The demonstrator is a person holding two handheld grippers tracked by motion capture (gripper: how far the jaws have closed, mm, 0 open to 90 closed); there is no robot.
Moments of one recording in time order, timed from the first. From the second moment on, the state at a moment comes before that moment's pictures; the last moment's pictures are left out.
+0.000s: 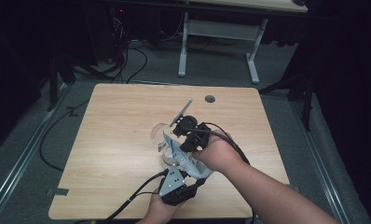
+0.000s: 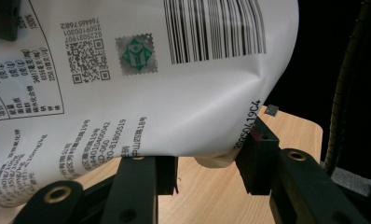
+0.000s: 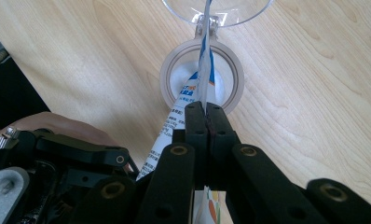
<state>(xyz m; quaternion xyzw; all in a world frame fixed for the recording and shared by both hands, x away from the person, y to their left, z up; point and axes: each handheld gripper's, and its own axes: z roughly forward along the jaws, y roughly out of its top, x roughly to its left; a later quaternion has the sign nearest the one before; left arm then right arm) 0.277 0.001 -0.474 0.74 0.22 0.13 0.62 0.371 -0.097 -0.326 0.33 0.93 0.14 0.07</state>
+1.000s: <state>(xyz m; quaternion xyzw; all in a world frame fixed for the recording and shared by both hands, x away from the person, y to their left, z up) 0.278 0.002 -0.473 0.74 0.22 0.13 0.62 0.373 -0.095 -0.327 0.33 0.93 0.14 0.06</state>
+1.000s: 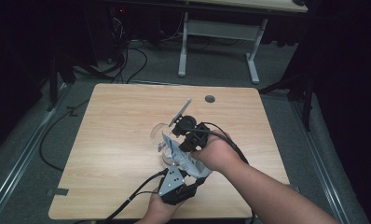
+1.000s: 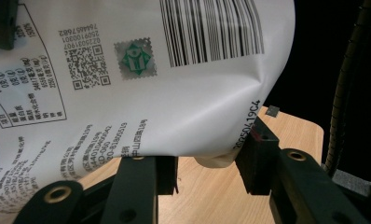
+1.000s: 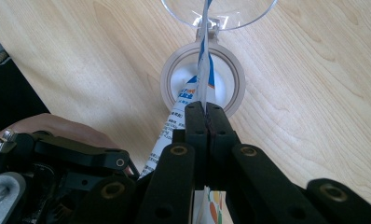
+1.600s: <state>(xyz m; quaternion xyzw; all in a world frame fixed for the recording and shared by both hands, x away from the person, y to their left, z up) 0.277 0.001 -0.472 0.74 0.22 0.13 0.62 0.373 -0.096 -0.326 0.33 0.93 0.14 0.07</state>
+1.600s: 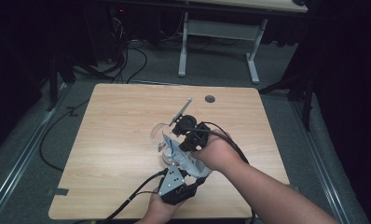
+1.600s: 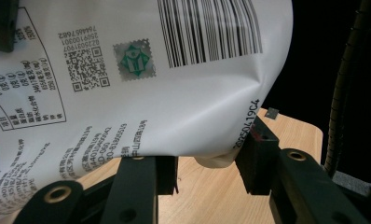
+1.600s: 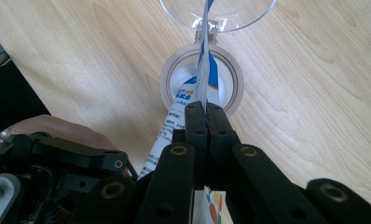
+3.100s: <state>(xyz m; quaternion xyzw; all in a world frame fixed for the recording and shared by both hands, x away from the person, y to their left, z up) 0.277 0.002 -0.471 0.74 0.22 0.13 0.63 0.373 -0.095 -0.327 0.32 0.93 0.15 0.07</state>
